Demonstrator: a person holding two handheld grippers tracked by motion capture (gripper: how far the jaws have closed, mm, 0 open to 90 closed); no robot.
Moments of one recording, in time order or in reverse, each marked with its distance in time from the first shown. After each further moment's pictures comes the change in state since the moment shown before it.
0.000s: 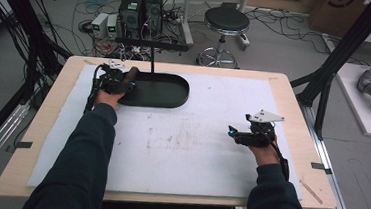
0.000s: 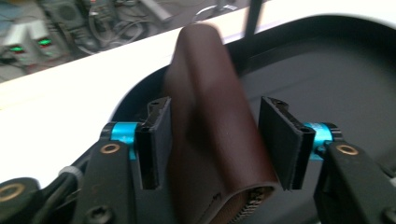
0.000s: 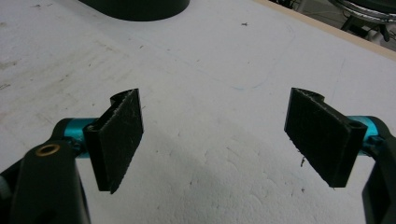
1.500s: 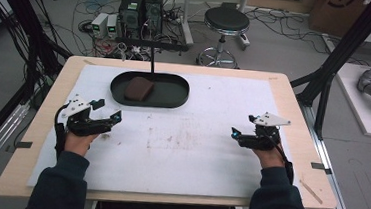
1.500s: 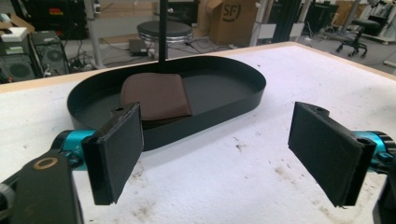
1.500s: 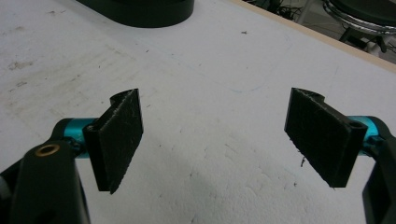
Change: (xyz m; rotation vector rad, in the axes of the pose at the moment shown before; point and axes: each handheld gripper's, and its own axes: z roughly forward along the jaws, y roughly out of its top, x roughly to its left) left arm -0.025 -0.096 -0.126 -0.343 -0.199 -0.027; right arm -0.001 -0.005 -0.014 -0.040 0.011 -0.017
